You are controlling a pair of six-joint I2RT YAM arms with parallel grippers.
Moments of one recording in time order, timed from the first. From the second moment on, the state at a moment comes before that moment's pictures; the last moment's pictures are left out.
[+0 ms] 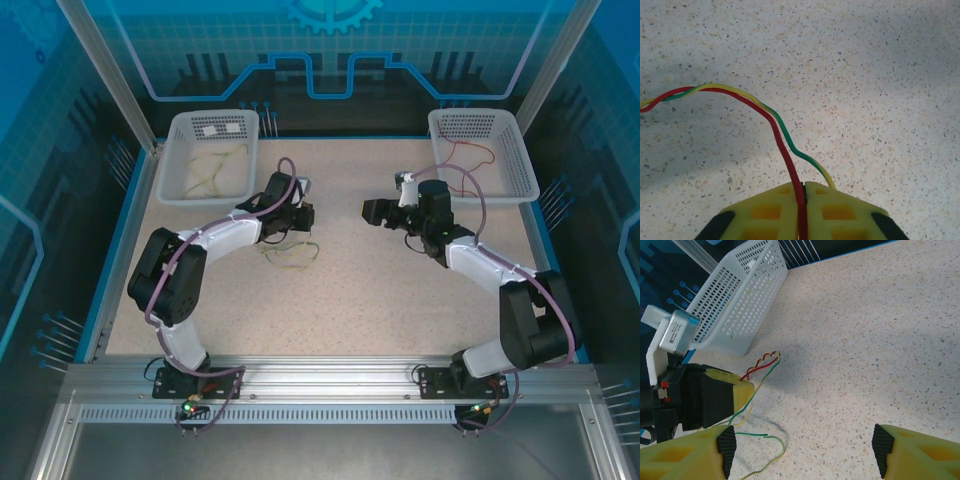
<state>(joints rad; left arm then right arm) -0.44 1.79 1.17 -0.19 0.11 -0.34 0.28 1.46 0.82 0.17 -0.42 0.41</state>
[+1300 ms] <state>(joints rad) -0.59 1.61 0.95 0.11 0.21 -0.11 0.28 1.38 0.94 0.06 -0.71 0.62</state>
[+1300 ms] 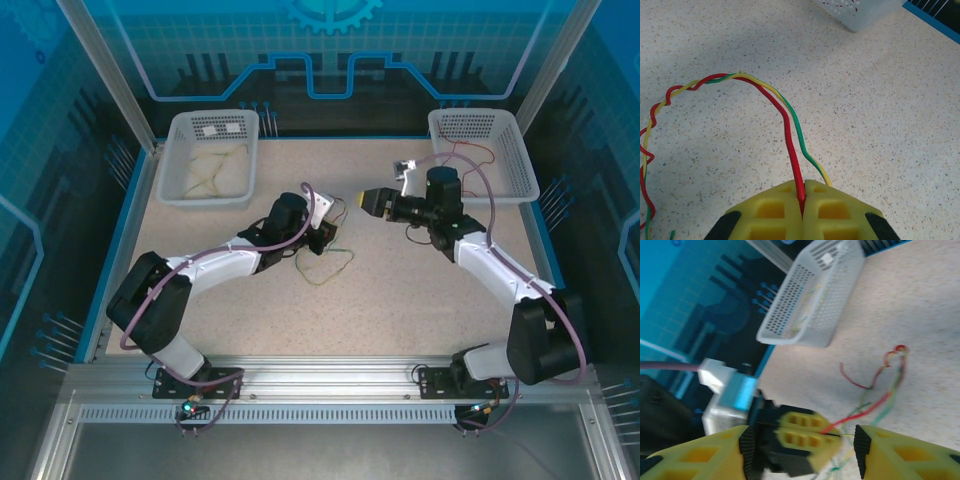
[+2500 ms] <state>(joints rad) -0.61 1.61 0.95 0.17 0.21 -0.11 0.33 1.75 0.98 0.29 -0.81 1.10</state>
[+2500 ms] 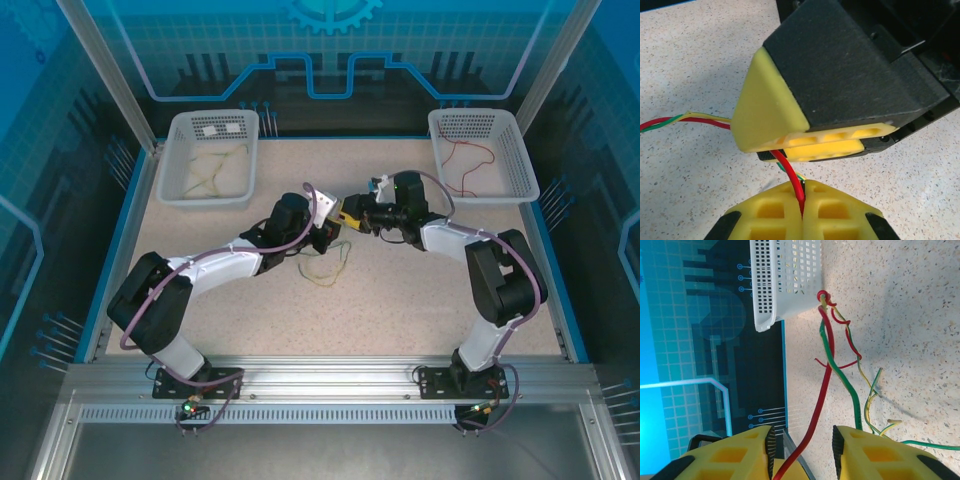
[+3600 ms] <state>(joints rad) -0.64 1.53 0.79 0.35 0.15 -0.11 0.34 1.77 1.00 0.31 -0.82 1.16</state>
